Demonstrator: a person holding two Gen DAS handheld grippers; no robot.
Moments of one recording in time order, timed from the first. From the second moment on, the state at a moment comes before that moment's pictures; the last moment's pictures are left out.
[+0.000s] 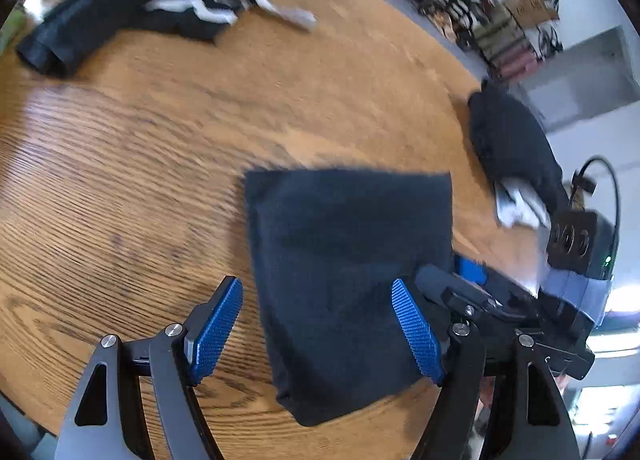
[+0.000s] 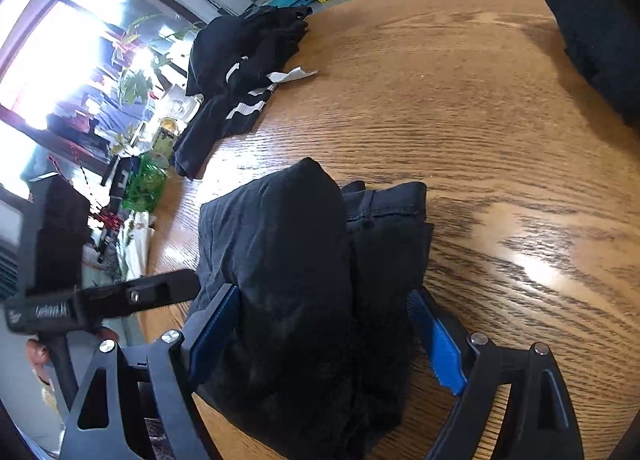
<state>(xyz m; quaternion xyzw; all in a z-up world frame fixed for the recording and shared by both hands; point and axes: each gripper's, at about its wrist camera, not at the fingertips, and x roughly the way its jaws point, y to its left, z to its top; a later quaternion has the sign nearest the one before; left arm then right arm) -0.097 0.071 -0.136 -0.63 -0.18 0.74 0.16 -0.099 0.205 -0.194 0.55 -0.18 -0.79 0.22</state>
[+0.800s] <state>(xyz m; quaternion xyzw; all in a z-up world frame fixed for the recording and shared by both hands) -0.104 0.068 -0.148 -0.62 -0.15 0.75 0.18 -0.098 0.194 -0.199 0.54 -0.09 -0.80 0.24</state>
